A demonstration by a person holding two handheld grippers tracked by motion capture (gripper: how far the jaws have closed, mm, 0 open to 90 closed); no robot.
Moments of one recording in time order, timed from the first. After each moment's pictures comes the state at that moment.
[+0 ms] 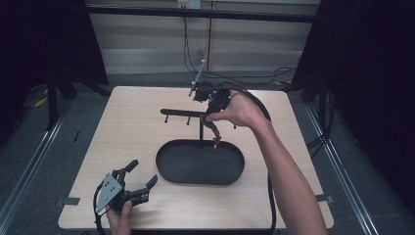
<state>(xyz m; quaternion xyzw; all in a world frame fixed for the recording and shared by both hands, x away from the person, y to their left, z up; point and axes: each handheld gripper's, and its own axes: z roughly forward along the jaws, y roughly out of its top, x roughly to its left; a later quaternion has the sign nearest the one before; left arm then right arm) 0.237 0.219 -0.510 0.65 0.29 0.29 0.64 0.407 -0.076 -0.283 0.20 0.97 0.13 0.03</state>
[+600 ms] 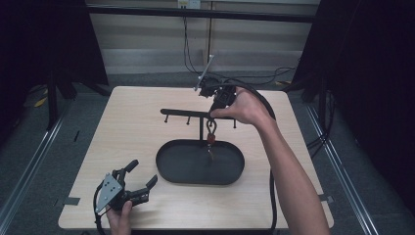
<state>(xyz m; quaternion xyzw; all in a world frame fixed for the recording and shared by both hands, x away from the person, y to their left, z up) 0.237 0.219 -0.510 0.65 0.29 0.29 0.64 0.411 -0.090 -0.277 0.22 0.96 0.14 0.05</state>
